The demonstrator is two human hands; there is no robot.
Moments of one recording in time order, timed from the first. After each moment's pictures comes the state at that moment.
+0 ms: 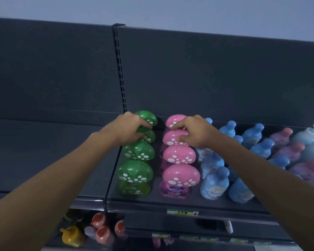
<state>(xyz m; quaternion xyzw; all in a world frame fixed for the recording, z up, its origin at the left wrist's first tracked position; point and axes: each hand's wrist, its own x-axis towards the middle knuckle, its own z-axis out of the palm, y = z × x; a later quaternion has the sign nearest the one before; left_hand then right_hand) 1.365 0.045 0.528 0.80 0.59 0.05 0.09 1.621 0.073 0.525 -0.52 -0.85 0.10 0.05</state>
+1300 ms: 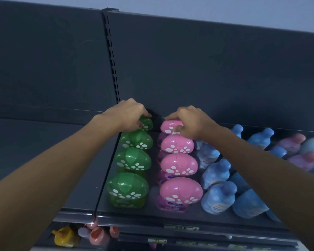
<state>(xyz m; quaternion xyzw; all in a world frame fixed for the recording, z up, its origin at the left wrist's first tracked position) 1.374 0.115 0.532 0.80 0.60 0.00 0.04 1.606 0.124 0.528 -0.49 -0.87 0.05 0.04</state>
